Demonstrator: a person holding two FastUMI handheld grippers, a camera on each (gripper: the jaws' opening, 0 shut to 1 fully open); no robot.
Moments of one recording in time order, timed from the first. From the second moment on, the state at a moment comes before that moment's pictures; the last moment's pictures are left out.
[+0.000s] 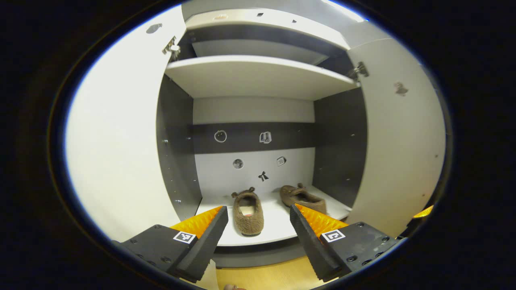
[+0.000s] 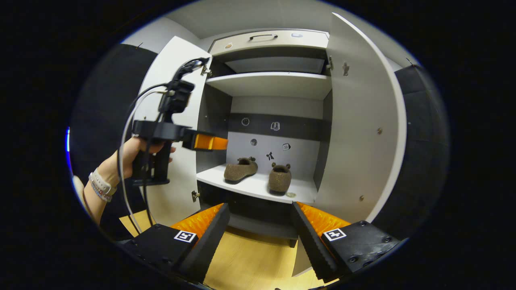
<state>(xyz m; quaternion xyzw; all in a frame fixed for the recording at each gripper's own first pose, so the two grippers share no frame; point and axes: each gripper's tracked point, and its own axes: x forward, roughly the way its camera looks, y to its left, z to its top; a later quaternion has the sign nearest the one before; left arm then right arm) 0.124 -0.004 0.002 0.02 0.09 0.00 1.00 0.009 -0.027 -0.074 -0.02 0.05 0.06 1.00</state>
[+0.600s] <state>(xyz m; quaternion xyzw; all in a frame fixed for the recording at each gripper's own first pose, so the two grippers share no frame) -0.052 -0.040 0.047 -0.02 0.06 -0.03 1.00 -0.054 -0.197 -0.034 0.01 0.01 -0.05 1.00</state>
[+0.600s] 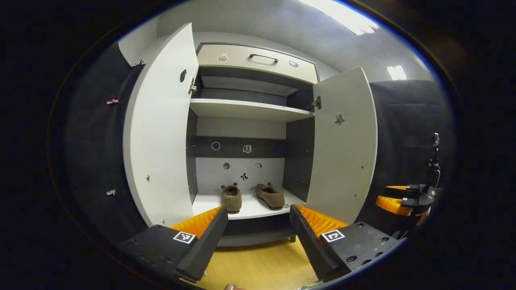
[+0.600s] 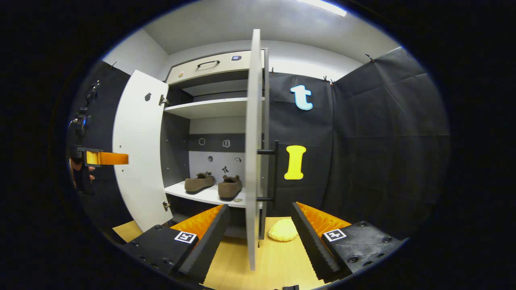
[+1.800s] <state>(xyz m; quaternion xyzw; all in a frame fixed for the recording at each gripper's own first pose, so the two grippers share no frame) -0.188 -0.001 0.038 -0.06 0.08 0.16 0.98 0.031 -0.161 -0.036 0.04 0.02 0.13 0.99</state>
